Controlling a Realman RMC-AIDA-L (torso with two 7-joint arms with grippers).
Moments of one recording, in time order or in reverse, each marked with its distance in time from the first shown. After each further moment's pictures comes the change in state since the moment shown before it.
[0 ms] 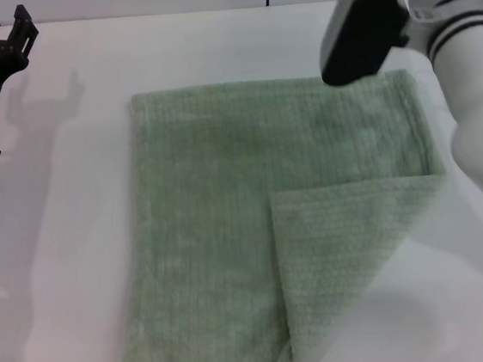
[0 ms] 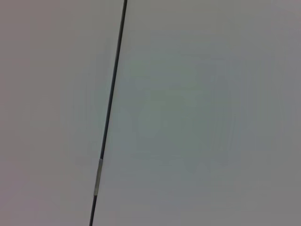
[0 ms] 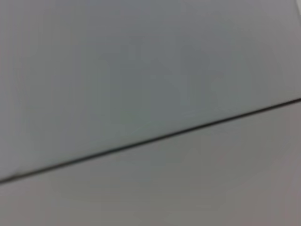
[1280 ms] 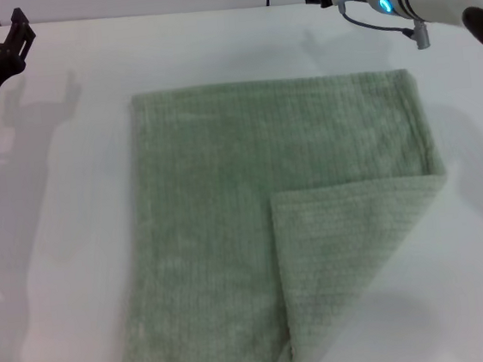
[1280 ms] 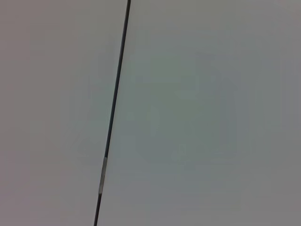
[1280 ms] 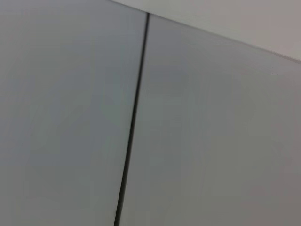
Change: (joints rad) left arm 0.007 0.005 0.007 0.004 -0.001 0.006 -0.006; right arm 0.177 -0.012 0.488 0.015 1.333 -0.402 -0.411
